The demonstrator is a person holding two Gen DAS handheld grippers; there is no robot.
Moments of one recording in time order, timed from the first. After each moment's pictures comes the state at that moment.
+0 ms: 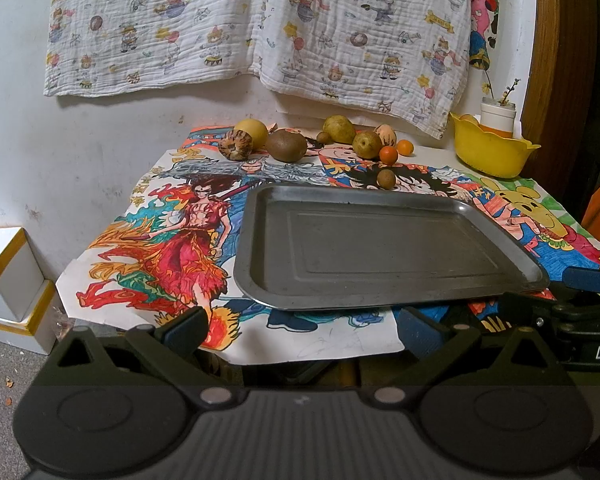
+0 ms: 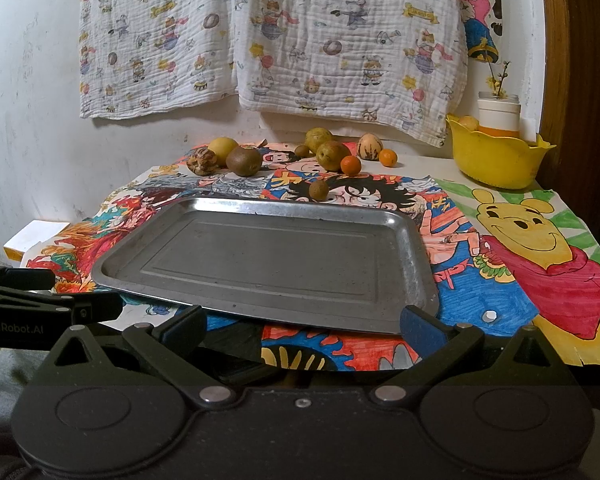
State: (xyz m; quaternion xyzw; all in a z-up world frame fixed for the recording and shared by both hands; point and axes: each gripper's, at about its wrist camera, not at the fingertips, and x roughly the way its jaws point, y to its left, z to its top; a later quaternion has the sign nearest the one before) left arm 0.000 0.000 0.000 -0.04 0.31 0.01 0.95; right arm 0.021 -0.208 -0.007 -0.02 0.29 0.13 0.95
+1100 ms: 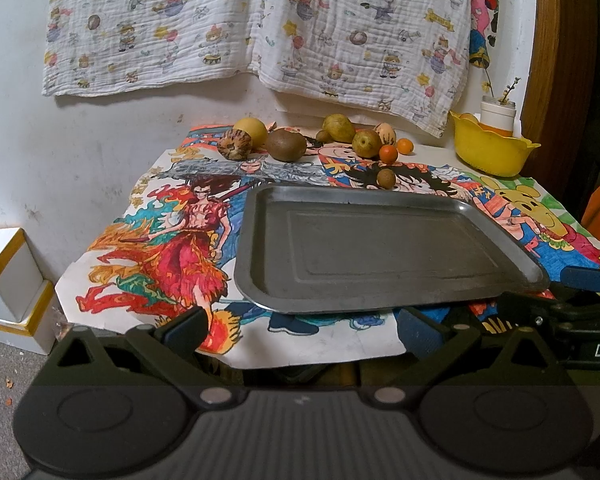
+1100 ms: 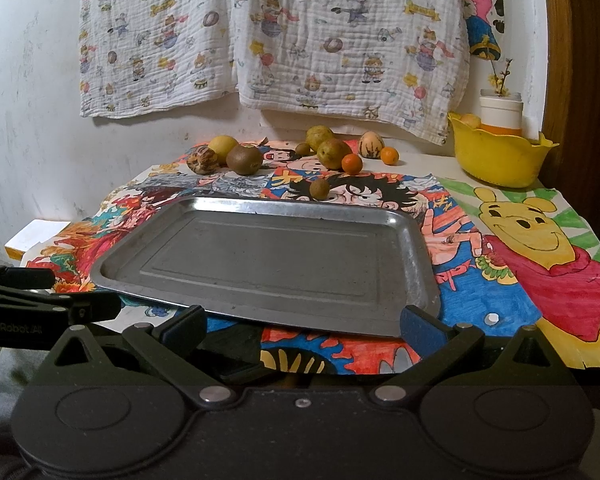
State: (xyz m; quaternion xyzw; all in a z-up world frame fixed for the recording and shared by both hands) left arm 0.002 -0.002 -0.006 -0.04 0.31 0.01 0.95; right arm 0.025 -0.209 -0.004 -0.02 0.29 0.14 0.95
